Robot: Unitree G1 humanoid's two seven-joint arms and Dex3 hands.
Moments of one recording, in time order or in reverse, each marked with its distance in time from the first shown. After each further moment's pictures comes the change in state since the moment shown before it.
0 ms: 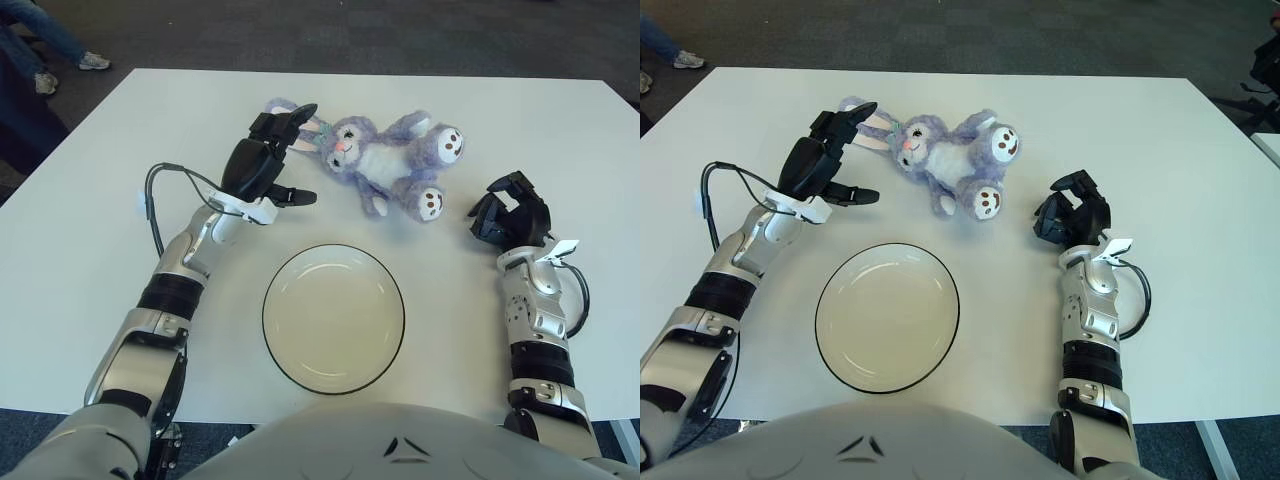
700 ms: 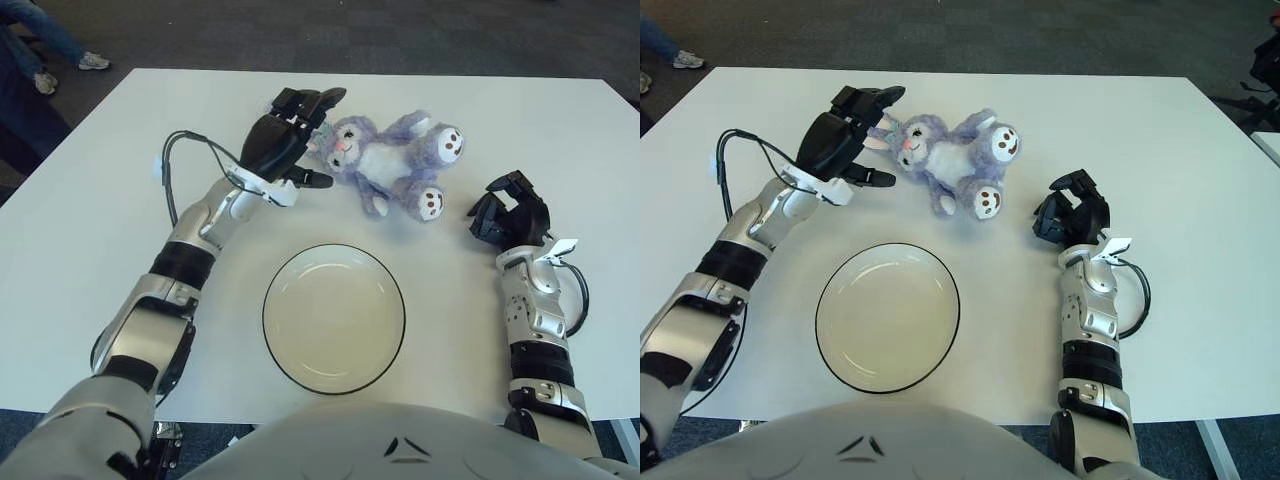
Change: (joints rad) left arm -0.178 -0.002 -0.116 0.115 0.063 0.023 0.016; right arm 0.003 -0.001 0.004 -0.003 -0.002 0.005 -0.005
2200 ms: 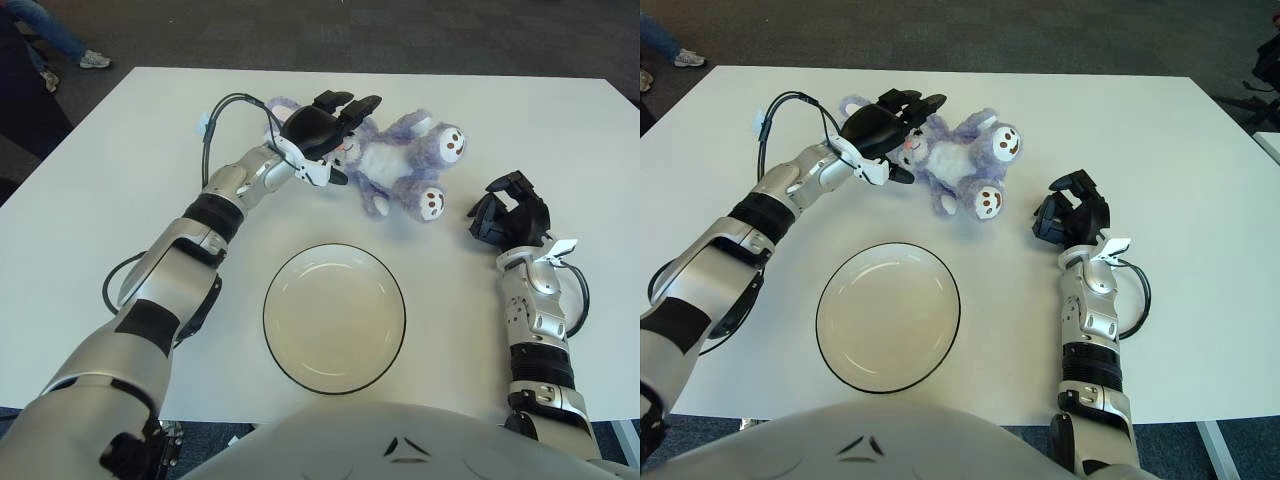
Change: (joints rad) left arm -0.276 -0.063 -0.226 0.317 0.056 0.082 -0.147; right arm 0.011 0.004 0.005 -0.026 -0.015 0.011 -0.015
